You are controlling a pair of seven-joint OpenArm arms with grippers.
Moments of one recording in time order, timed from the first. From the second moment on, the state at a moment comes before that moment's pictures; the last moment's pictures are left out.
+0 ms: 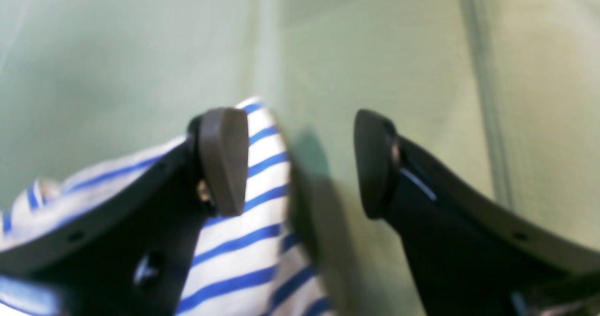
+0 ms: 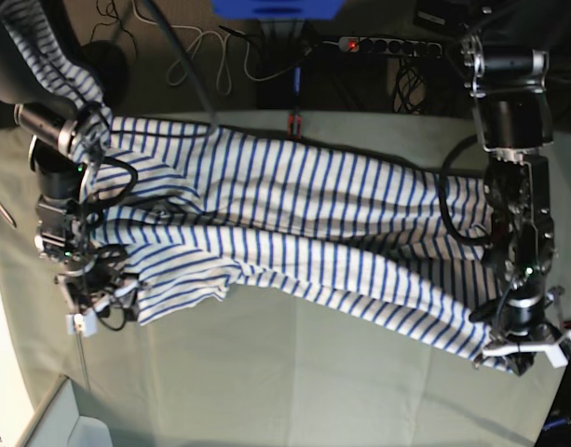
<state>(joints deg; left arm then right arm) -15.5 -13.1 -8.4 73.6 -29.8 11.6 5.7 29.6 10.4 28.6 25.4 -18.3 28.0 4.4</state>
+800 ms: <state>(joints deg) -14.8 -13.2 -8.4 73.5 -29.6 11.7 6.0 31.5 10.8 22.5 20.7 -18.3 27.8 7.8</state>
